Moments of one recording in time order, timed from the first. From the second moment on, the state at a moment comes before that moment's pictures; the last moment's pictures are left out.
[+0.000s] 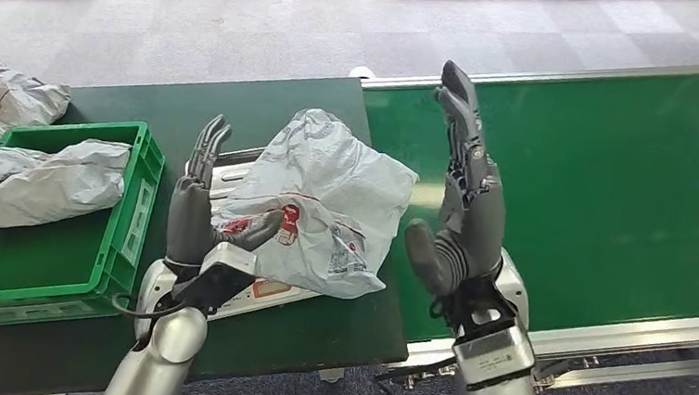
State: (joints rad) left arm -0.24 -0.22 -0.23 -1.41 -0.76 0.32 -0.36; right arm -0.28 0.25 0.25 -1.78 0.39 0.05 -0.70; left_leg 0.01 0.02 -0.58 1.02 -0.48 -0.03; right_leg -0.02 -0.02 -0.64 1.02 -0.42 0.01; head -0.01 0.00
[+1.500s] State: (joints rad) left arm -0.71 -0.34 -0.36 -0.44 -1.07 0.06 -0.38; right arm -0.30 0.25 0.46 -1.85 0.51 -0.19 -0.68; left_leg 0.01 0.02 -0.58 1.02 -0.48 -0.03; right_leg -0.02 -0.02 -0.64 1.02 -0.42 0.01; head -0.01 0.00
